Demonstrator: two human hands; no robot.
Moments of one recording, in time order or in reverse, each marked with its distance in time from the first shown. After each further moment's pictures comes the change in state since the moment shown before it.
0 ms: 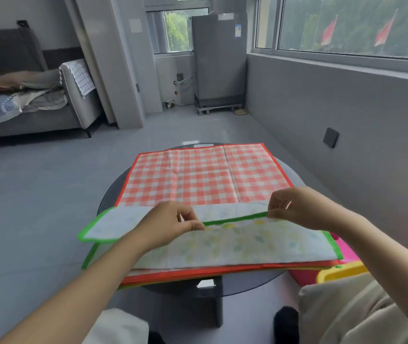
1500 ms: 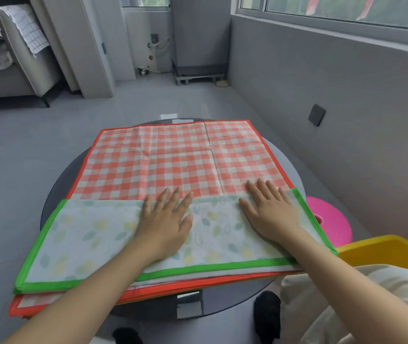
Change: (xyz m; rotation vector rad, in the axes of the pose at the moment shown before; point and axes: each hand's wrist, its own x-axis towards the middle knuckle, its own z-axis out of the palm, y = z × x) left_hand 0.067 -0.050 0.087 0.534 -0.134 -0.052; right_hand 0.058 0.055 0.106 -0.245 0.061 0.377
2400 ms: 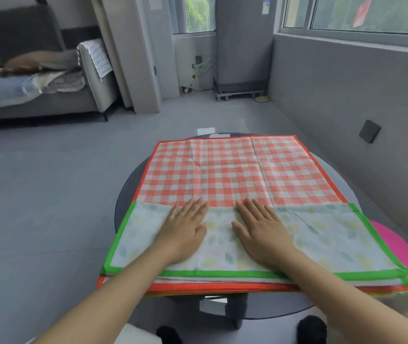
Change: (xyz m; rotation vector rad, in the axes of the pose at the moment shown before) left_hand -0.027 -0.065 -0.002 -0.021 0.044 -0.002; right_hand -0.013 -0.103 0.017 0.058 -0.058 -0.303
